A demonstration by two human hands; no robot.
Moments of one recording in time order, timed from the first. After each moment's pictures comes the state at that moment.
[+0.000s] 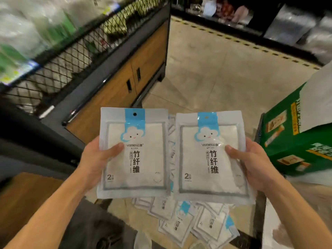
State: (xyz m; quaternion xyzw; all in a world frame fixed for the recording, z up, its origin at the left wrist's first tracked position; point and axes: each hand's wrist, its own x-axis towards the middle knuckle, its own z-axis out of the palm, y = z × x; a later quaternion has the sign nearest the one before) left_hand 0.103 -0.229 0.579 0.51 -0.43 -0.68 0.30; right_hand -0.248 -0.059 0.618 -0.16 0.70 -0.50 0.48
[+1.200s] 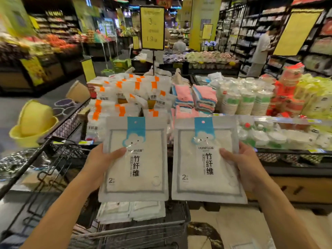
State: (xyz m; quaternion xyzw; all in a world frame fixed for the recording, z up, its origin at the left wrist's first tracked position) left_hand 0.447 0.208 0.946 0.65 -0.17 -0.30 0.68; right_hand 0.146 -0.029 0.966 -0.54 0.33 -0.33 0.70
